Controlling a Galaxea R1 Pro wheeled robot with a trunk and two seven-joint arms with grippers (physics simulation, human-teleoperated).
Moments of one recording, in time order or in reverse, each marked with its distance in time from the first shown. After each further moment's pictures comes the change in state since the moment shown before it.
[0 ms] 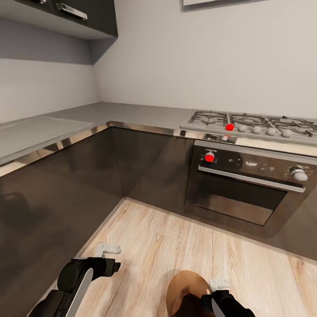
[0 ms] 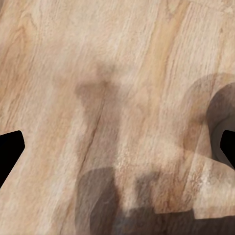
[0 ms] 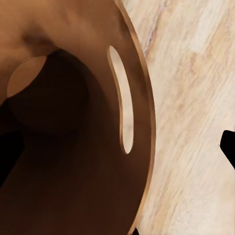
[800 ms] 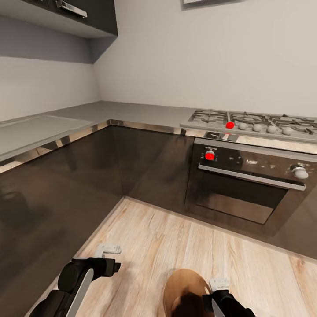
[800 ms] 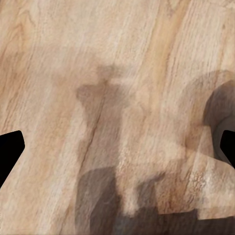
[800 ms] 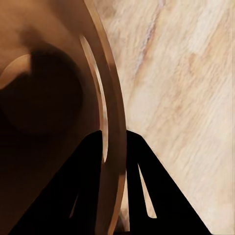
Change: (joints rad) left arm 0.000 0.000 -0.004 0.001 -0.003 0.000 0.001; right arm -0.001 -0.001 0.000 -0.001 0.021 0.001 -0.004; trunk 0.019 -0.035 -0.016
